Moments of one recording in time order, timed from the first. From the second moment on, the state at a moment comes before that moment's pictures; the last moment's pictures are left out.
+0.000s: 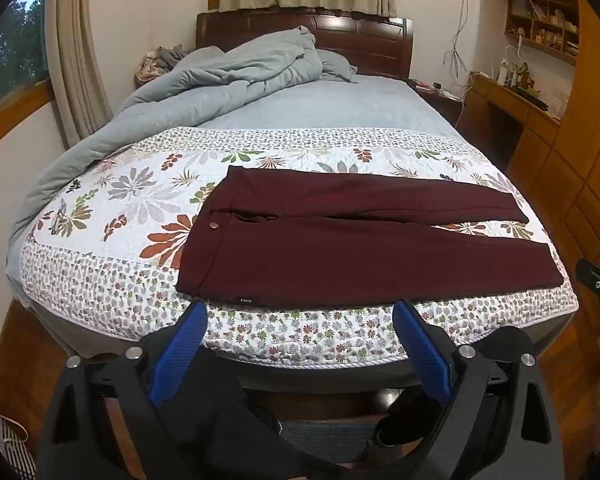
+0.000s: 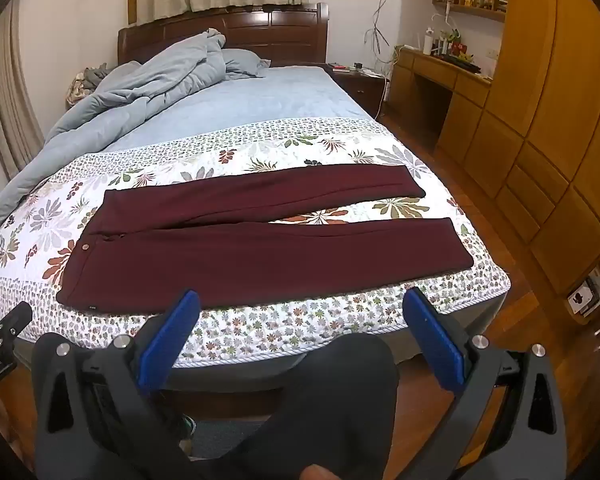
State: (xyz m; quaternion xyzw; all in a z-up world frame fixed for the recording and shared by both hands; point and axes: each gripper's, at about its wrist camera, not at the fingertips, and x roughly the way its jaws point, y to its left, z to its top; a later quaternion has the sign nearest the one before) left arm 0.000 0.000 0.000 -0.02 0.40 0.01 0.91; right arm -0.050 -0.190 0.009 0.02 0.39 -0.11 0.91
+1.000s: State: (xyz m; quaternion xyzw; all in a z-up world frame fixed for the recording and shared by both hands) left arm -0.002 0.002 0.006 -0.02 0.40 0.01 0.92; right arm -0.050 -0.188 0.006 0.02 0.39 -0.11 0.91
